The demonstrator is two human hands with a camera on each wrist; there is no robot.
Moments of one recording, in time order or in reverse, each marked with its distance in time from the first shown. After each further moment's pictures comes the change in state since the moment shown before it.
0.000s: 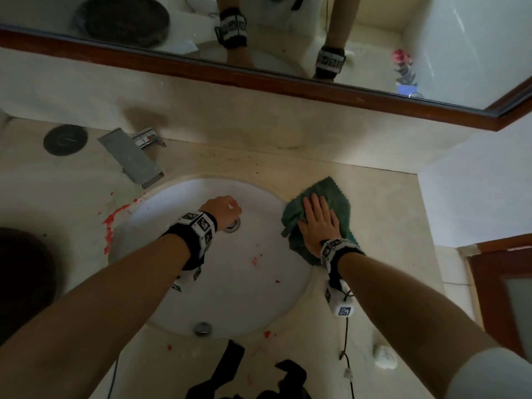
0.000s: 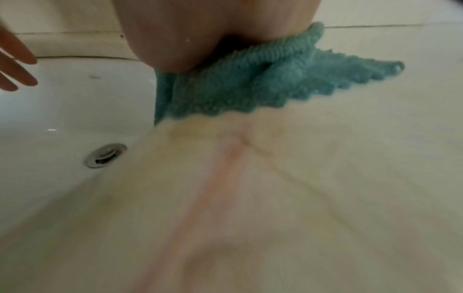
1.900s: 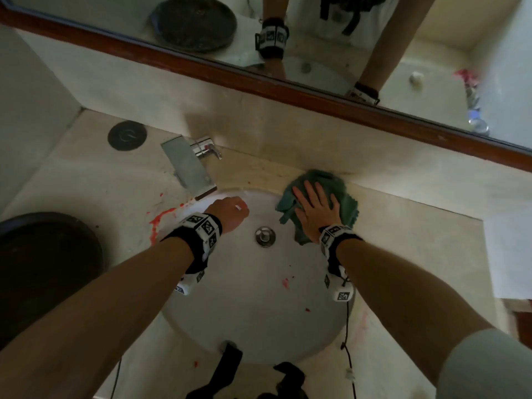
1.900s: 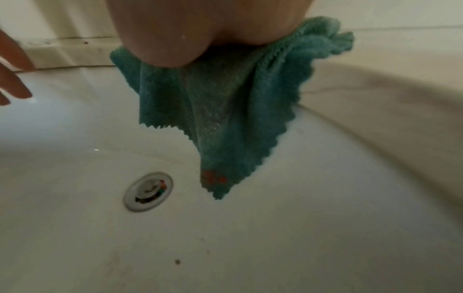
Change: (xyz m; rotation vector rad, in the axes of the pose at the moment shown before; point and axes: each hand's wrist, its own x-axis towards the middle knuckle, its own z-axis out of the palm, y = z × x) left_hand -0.001 -0.053 -0.056 -0.053 0.103 -0.103; right_hand 0.098 -0.096 -0.032 -0.122 0.031 -0.260
